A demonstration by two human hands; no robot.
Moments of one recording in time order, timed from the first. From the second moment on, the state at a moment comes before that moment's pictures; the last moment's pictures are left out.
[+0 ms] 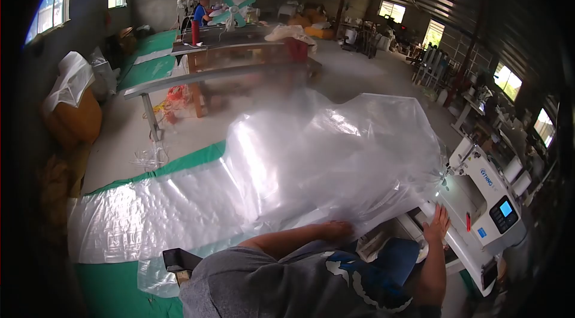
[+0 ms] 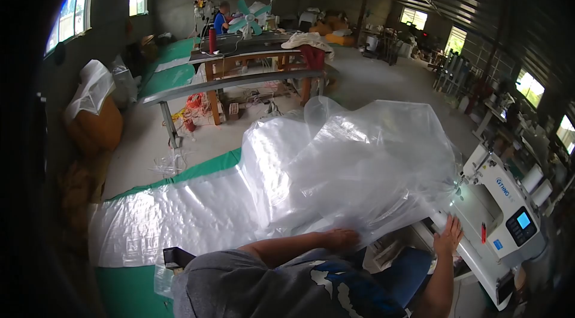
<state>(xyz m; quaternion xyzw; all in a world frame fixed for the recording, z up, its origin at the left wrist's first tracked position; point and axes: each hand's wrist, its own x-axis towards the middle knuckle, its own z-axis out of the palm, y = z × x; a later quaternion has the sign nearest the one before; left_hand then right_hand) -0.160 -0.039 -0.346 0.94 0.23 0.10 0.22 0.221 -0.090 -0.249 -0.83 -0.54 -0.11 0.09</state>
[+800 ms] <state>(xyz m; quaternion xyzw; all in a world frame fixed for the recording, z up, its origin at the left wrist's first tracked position) -0.310 -0.118 0.012 0.77 0.00 0.64 0.05 0.217 -0.092 -0.251 -0.83 -0.53 -0.14 0.12</state>
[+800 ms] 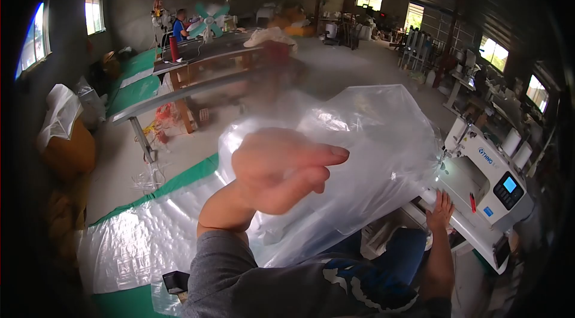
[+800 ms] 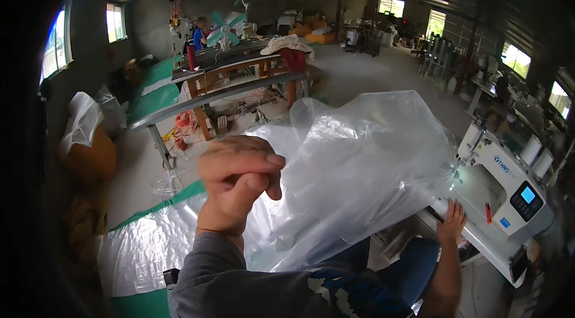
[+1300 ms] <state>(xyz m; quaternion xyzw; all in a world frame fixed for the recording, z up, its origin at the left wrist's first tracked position) -0.211 -0.083 -0.172 0.78 0.31 0.51 0.19 0.194 -0.107 -0.266 -0.80 -0.53 -0.22 0.15</state>
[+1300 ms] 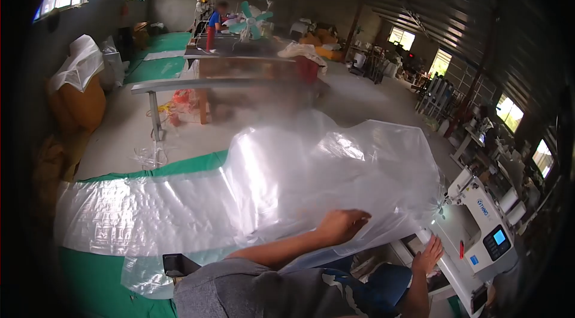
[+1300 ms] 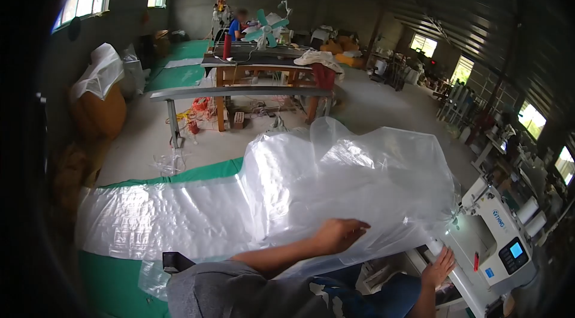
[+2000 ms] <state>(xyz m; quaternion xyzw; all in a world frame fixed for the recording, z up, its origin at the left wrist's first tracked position) -0.167 -0.089 -0.323 0.78 0.42 0.36 0.31 0.171 -0.105 -0.260 -0.86 -0.46 -0.19 0.07</state>
